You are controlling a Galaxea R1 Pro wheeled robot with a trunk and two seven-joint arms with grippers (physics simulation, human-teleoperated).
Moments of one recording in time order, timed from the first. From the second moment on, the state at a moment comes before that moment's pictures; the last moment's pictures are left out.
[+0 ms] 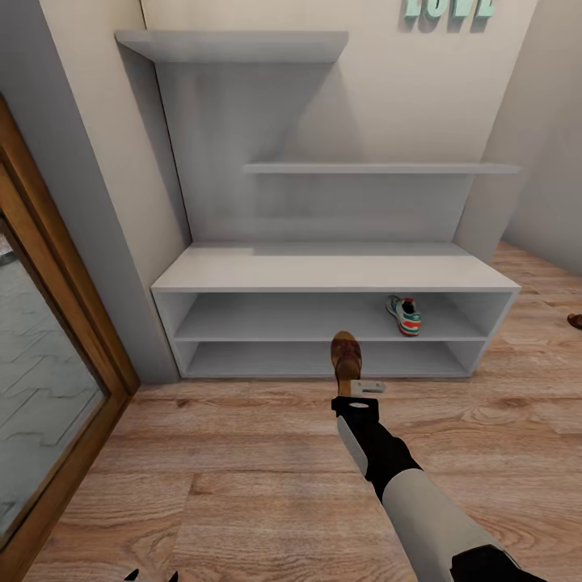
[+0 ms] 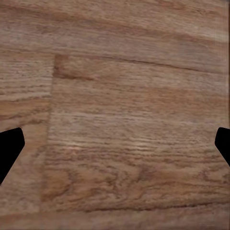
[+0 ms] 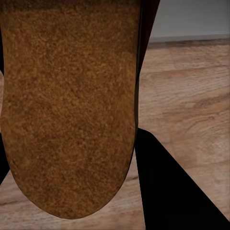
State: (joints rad) left arm -0.19 0.19 -0.10 -0.27 0.44 -0.62 -0.51; right arm -0.76 0.17 0.14 -0.62 -0.13 0.37 -0.47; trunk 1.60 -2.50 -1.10
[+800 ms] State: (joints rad) left arm -0.19 0.19 -0.10 -0.27 0.43 -0.62 -0.51; right arm -0.76 0.17 0.14 -0.62 -0.13 0.37 -0.47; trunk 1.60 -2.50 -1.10
